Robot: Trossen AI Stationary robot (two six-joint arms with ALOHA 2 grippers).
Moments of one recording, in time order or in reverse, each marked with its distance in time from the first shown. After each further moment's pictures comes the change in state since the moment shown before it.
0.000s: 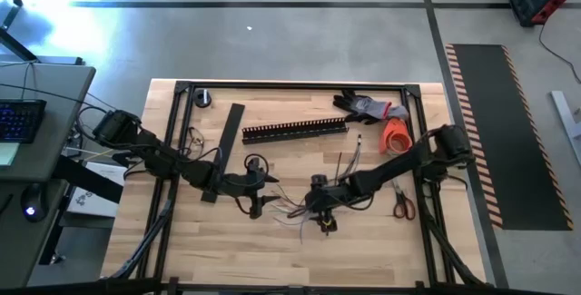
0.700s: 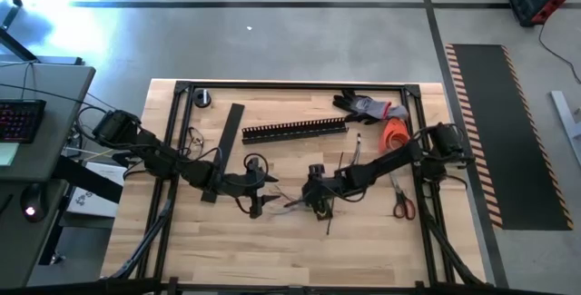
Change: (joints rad) left arm 0.000 0.000 0.000 -0.004 -0.007 -0.030; right arm -0.094 0.040 -0.008 0.007 0.088 -0.136
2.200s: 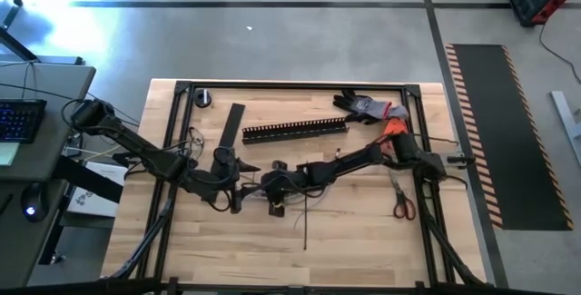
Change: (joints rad) left arm -0.139 -0.373 0.013 -0.320 -0.252 0.026; right arm -0.078 0.349 0.526 0.066 -0.068 0.187
